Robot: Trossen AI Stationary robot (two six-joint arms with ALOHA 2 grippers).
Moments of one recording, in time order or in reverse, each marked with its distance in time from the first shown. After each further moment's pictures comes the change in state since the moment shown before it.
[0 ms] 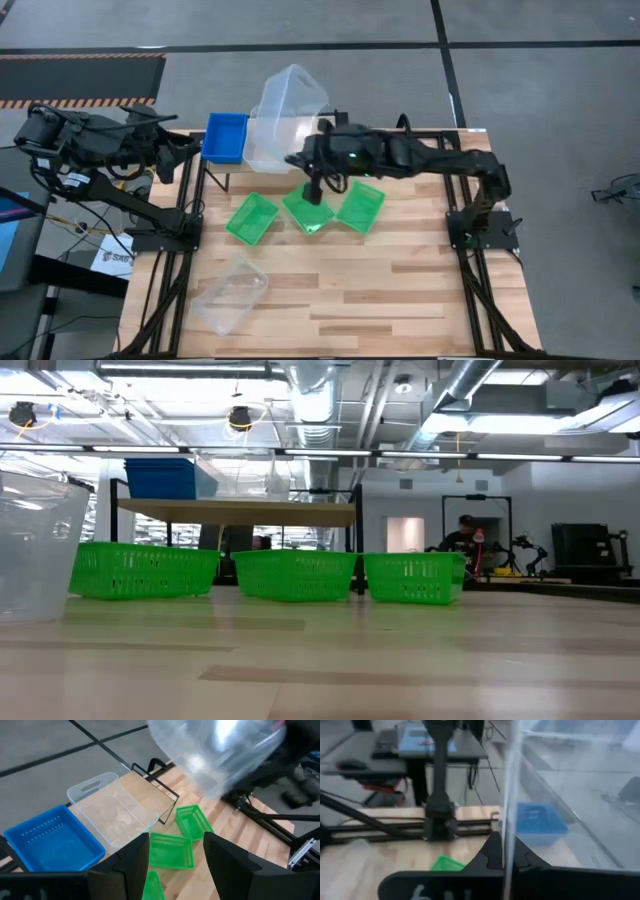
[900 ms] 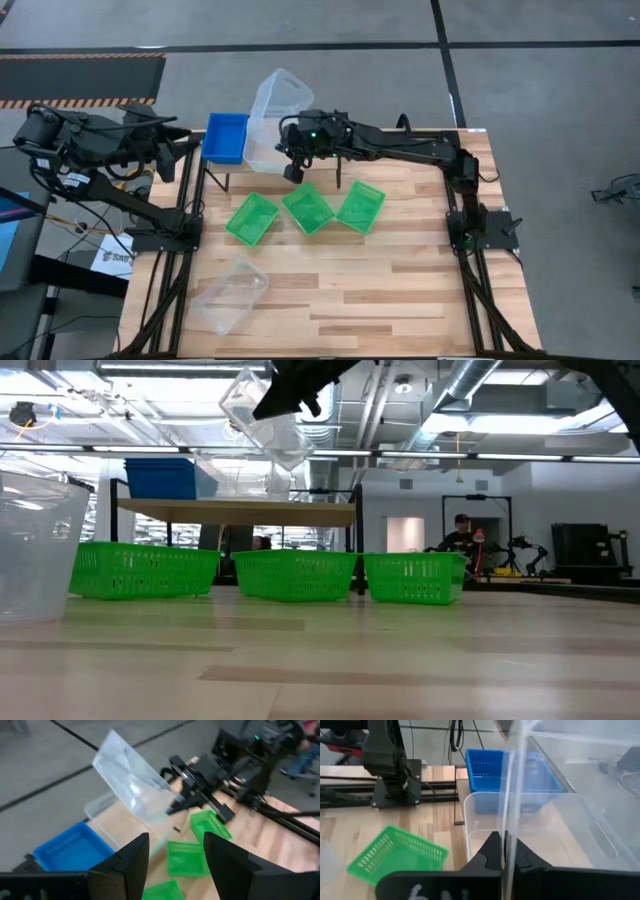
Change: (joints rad) left arm 0.000 0.001 0.000 0.000 -0.074 0.109; right arm -0.208 0.223 -0.001 0.077 -0.139 -0.089
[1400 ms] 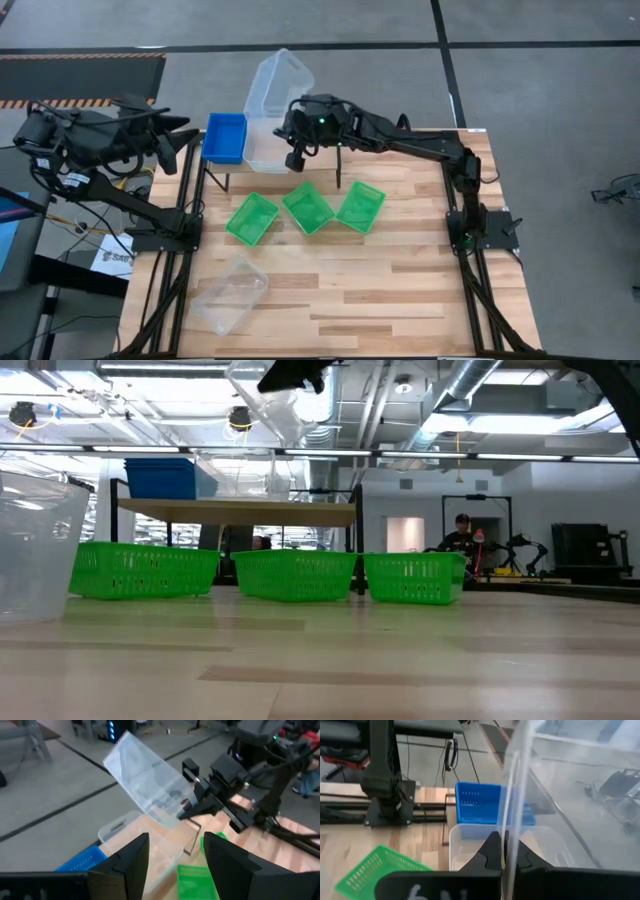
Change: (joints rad) left arm 0.000 0.000 0.000 0.094 -0.108 0.088; right arm -0.014 -0.015 0.117 -0.026 0.000 -0.076
